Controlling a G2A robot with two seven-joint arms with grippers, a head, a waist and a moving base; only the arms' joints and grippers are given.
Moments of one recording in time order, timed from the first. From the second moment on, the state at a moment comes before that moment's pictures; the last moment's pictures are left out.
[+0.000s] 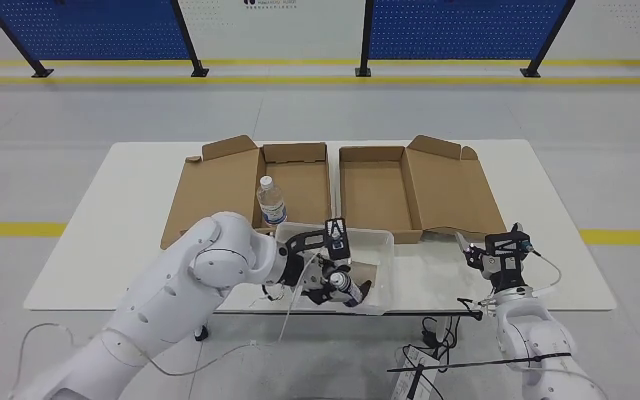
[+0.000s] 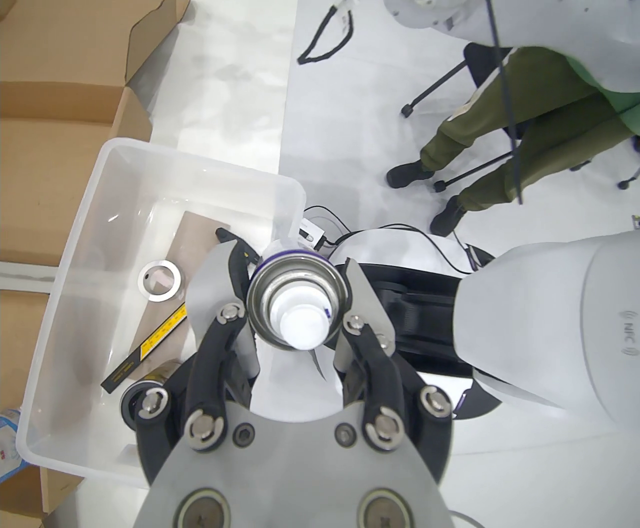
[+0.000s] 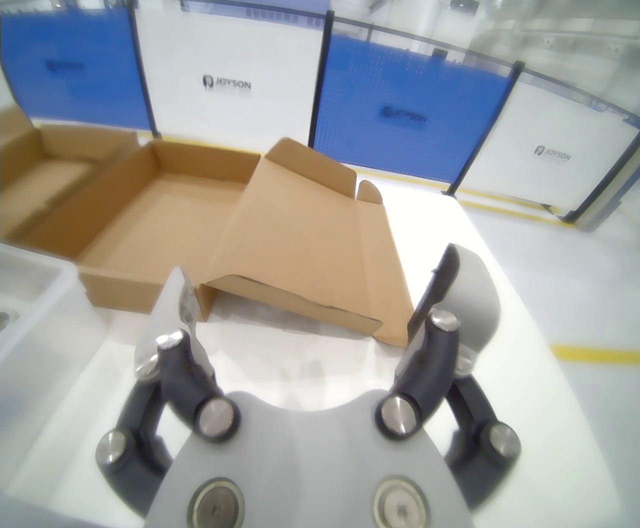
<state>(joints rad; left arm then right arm) 0.91 -1.00 -0.83 -1.80 0.39 -0.59 -1.09 -1.73 -1.15 1.60 -1.80 -1.33 0.00 0.00</state>
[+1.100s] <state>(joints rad) 0.90 -1.03 -0.87 -1.70 0.60 0.01 -0.89 -1.73 -1.15 1.60 -1.80 -1.33 0.00 0.00</state>
